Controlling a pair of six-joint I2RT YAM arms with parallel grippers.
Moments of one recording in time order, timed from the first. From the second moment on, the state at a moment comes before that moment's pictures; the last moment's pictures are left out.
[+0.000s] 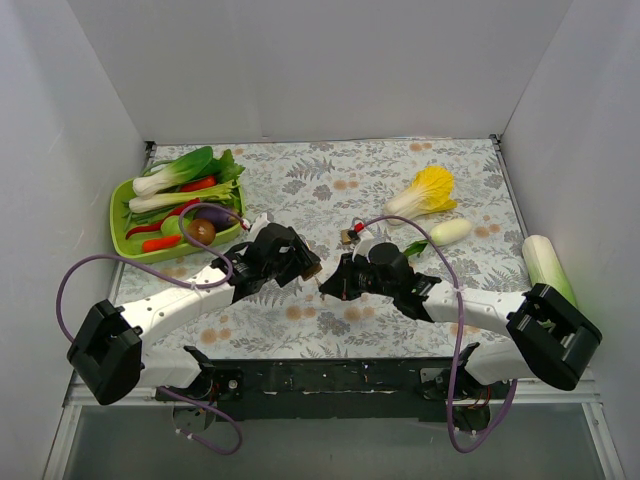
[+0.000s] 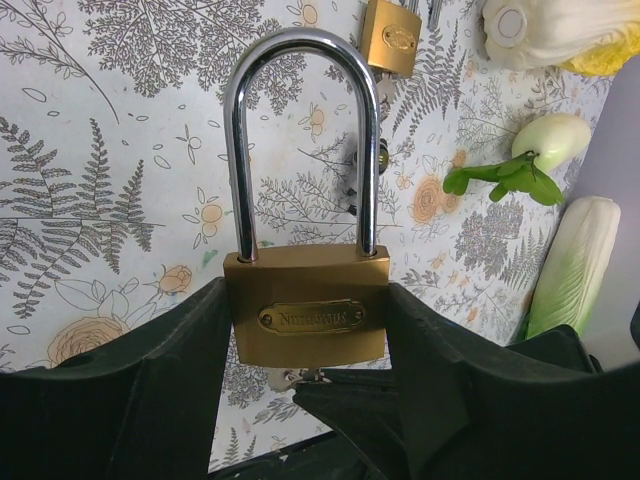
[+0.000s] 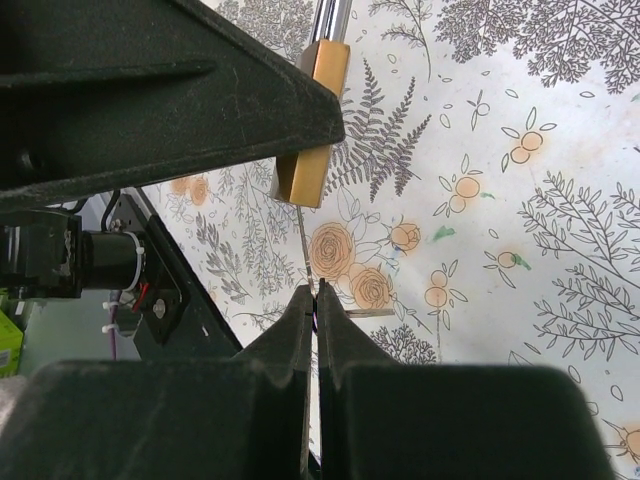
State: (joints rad) left arm -0.77 1.26 0.80 -0.28 -0.16 -1.20; right arm 0.88 1.33 0.54 0.37 -0.25 0.69
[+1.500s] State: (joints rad) left arm -0.88 1.27 0.76 -0.20 -0.36 -1.18; right arm 0.87 1.38 0.57 0.33 -0.23 0.67
